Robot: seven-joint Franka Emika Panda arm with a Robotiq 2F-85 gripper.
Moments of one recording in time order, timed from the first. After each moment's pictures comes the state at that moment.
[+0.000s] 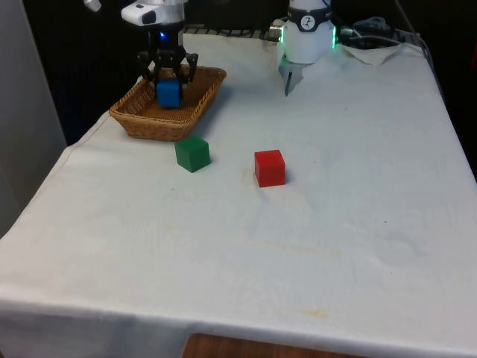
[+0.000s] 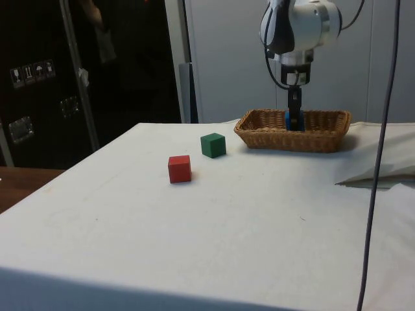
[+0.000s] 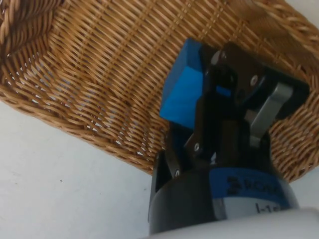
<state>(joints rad) 0.02 0.25 -0.66 -2.55 0.37 2.83 -1.10</state>
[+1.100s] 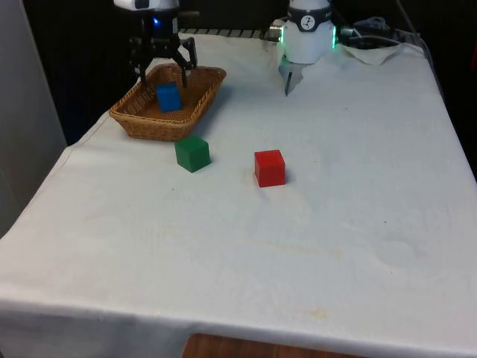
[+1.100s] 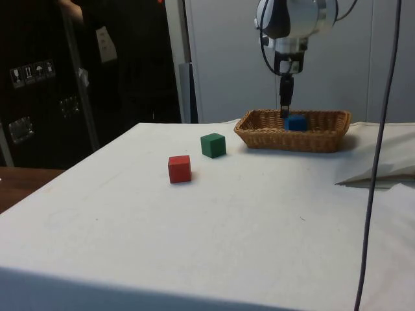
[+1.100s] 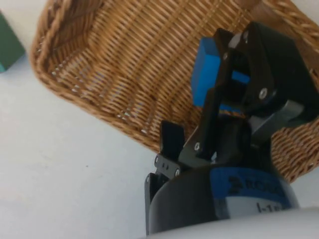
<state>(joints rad) 0.02 0.18 -0.67 -2.52 0.35 2.77 -1.09</state>
